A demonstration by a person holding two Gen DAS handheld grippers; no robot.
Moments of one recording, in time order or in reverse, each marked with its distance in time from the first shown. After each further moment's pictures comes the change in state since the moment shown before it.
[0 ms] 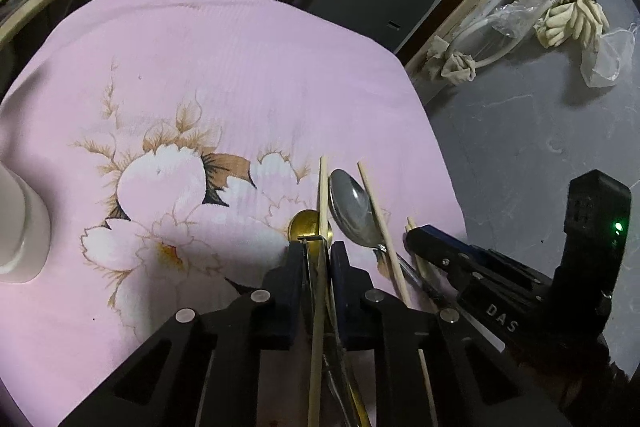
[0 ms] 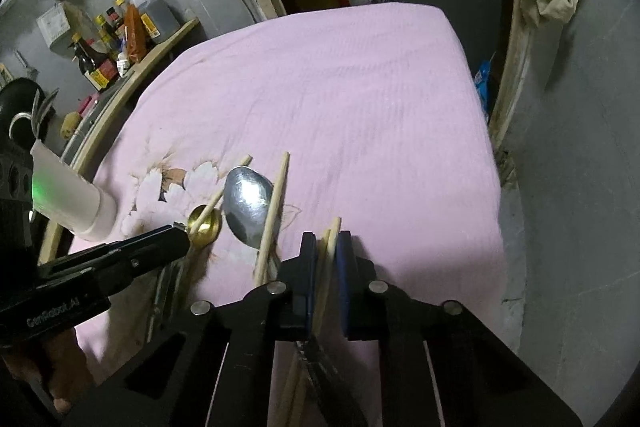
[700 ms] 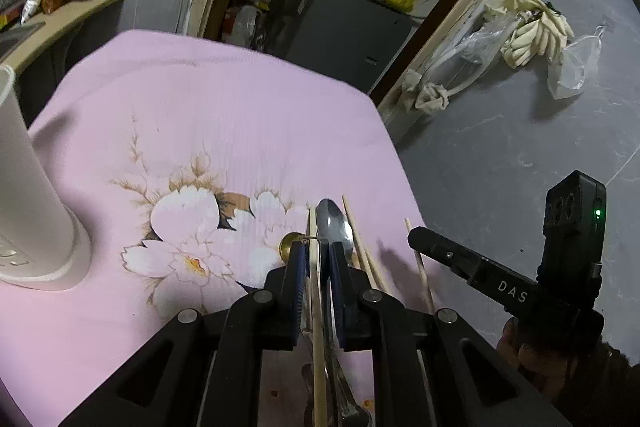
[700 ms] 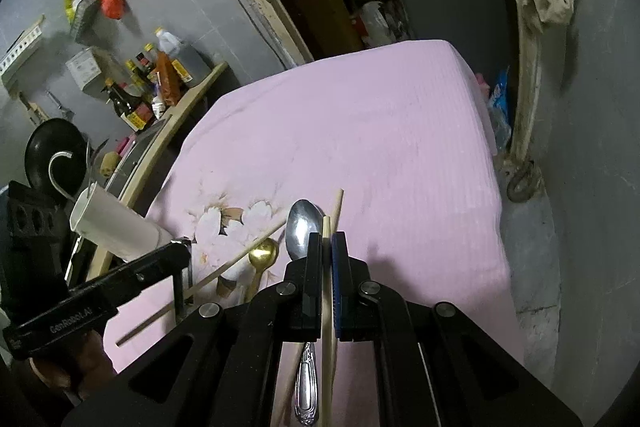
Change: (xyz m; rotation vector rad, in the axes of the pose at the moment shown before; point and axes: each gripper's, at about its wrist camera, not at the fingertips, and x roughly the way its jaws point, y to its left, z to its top) left arm -0.058 0.000 -0.004 0.047 -0.140 -0.045; right arm -0.039 -0.004 0.001 0.057 -0.113 0.131
